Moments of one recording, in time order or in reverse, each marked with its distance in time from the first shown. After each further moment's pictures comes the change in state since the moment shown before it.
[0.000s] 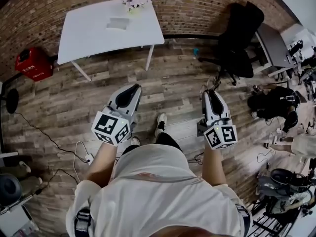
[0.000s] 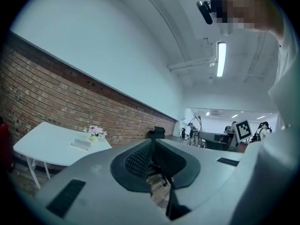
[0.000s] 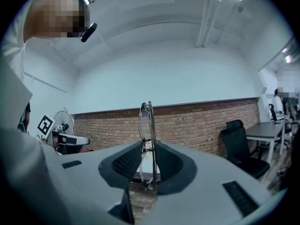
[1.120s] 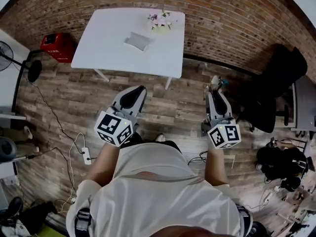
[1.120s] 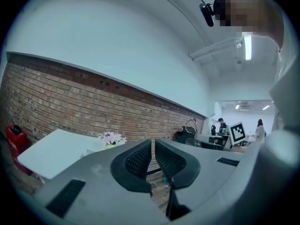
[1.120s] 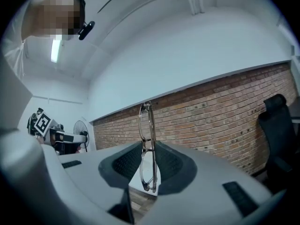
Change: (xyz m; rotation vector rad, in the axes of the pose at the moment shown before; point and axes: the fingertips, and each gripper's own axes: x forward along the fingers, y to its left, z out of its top) left arm 0.209 0.109 0.034 0.016 0.025 0.329; right arm 0.289 -0.157 -0.009 0.098 0.050 0.349
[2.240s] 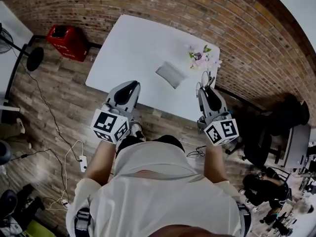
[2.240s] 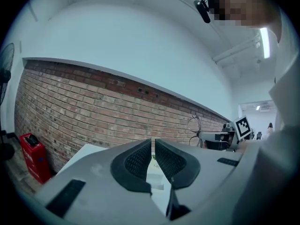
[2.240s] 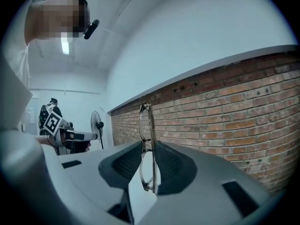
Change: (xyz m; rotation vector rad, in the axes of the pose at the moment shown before) left arm 0.018 0.345 0.062 -0.029 -0.079 0.198; right arm 0.359 0.143 0.005 -0.113 0.101 0.276
